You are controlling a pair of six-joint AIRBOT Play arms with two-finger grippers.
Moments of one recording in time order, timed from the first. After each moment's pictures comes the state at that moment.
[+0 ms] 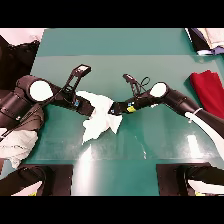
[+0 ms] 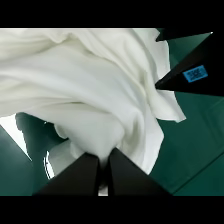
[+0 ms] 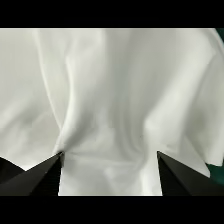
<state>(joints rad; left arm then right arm) -0.52 -1.10 1.12 1.26 -1.13 -1.49 0.52 -1.42 1.10 -0.72 0.93 1.36</state>
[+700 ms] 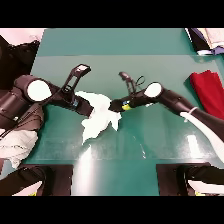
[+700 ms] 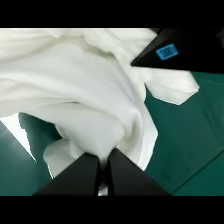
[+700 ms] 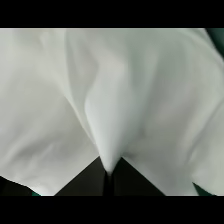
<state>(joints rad) -0.52 -1.09 1.14 1.28 -1.15 -1.49 0.54 -1.43 1.13 -0.71 0.86 1.36</state>
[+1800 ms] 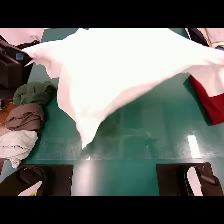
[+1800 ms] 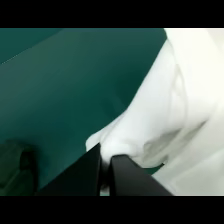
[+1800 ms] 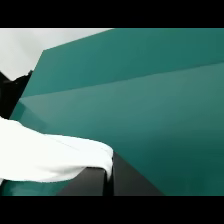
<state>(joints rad) -0.52 -0.90 1.72 1.64 -1.43 -1.49 -0.49 -0.53 1.18 -0.70 1.24 1.39</state>
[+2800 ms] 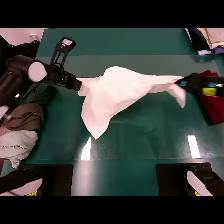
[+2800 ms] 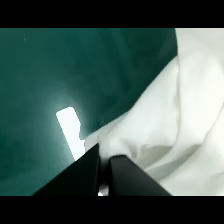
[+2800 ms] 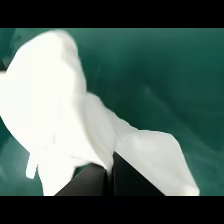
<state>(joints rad) -0.33 -1.28 1.31 1.52 -0.99 -1.52 -0.09 -0.84 1.03 -0.87 1.15 1.45</state>
